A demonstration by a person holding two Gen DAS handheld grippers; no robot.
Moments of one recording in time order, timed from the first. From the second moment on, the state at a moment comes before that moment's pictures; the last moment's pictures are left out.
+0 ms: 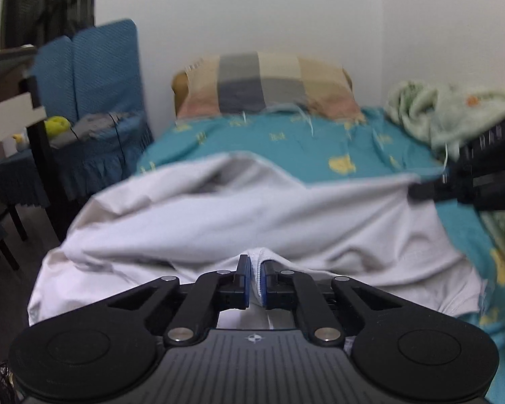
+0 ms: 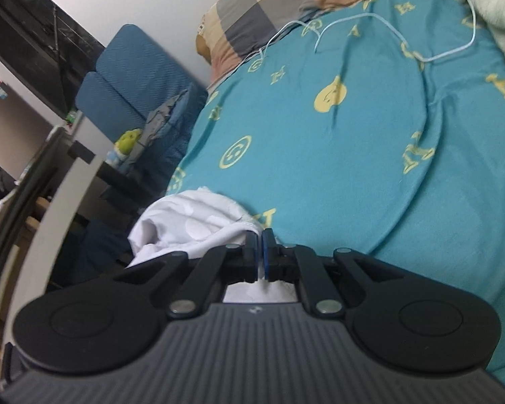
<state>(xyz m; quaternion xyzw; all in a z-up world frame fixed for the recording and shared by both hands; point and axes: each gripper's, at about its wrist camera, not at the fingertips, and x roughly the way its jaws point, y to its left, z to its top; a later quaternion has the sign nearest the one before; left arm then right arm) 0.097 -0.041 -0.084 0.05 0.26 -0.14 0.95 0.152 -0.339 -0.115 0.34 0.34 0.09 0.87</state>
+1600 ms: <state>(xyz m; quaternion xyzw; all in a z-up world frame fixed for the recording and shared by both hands) 0.006 0.027 -0.015 -0.08 0.23 -0.17 0.96 0.071 -0.159 -0.067 0.01 0.21 0.32 0.93</state>
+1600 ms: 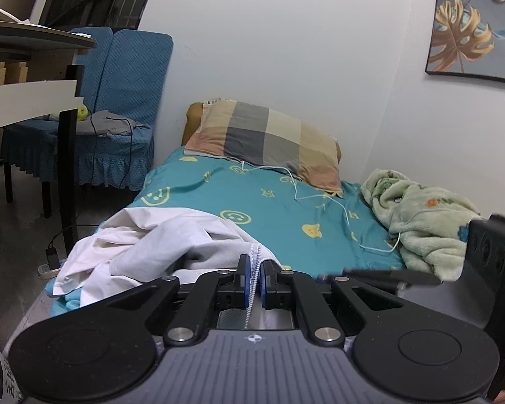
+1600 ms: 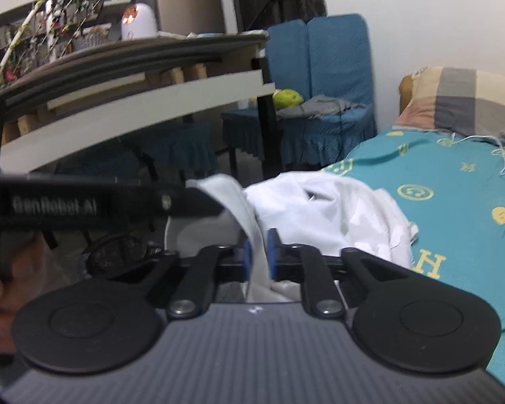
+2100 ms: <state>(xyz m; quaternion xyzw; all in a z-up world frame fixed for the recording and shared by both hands) 0.003 -0.012 -0.038 -0.01 0.24 -0.20 0.95 0.087 -0.213 -0.052 0.13 0.19 0.25 0.94</state>
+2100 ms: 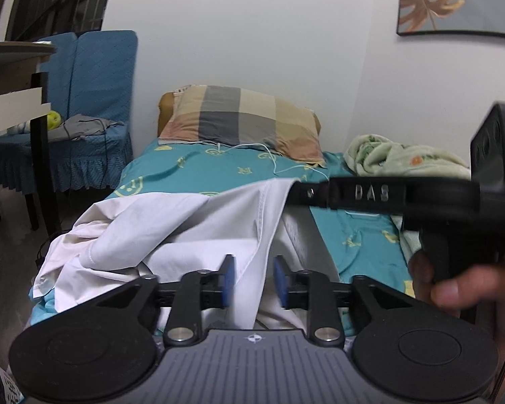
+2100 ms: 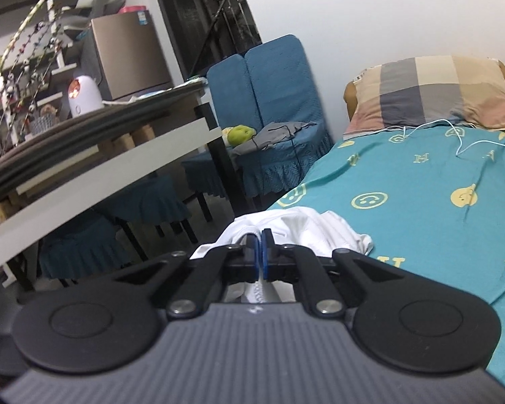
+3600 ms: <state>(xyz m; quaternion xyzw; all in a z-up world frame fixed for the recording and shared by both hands) 0.004 0.020 -0.023 -0.14 0.25 -0.12 0.95 0.085 -0.245 -0.055 0.13 0.26 0.33 0.90</state>
